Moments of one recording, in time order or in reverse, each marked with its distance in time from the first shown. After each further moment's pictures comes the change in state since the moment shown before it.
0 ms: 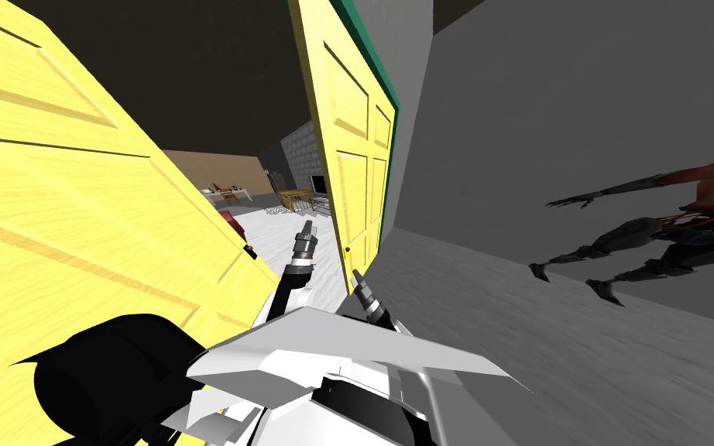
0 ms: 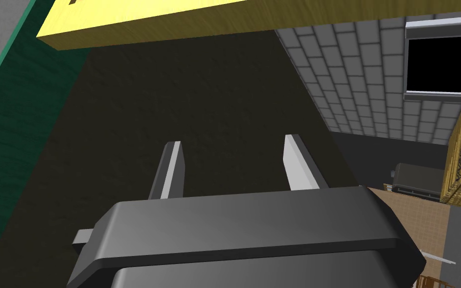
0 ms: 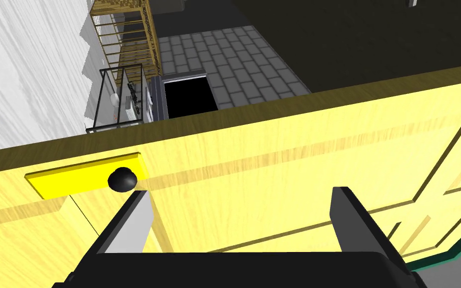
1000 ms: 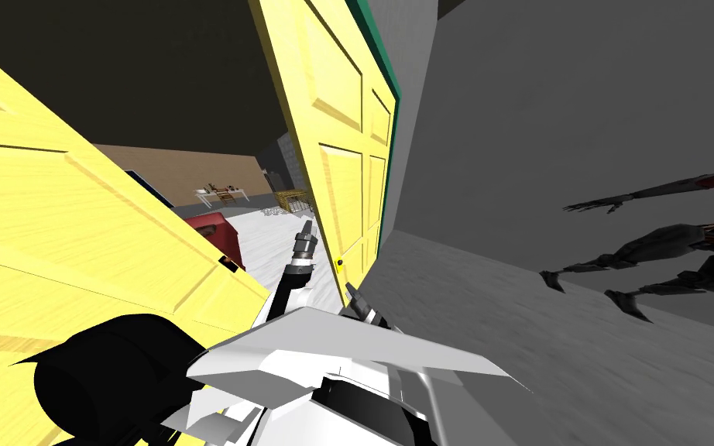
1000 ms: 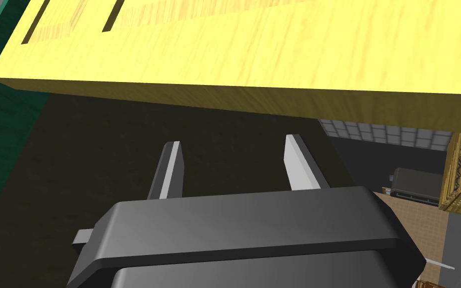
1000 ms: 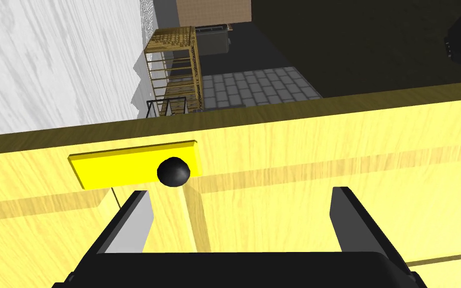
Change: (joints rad) arm -0.075 -0.014 0.139 0.171 0.006 -0.031 -0.023
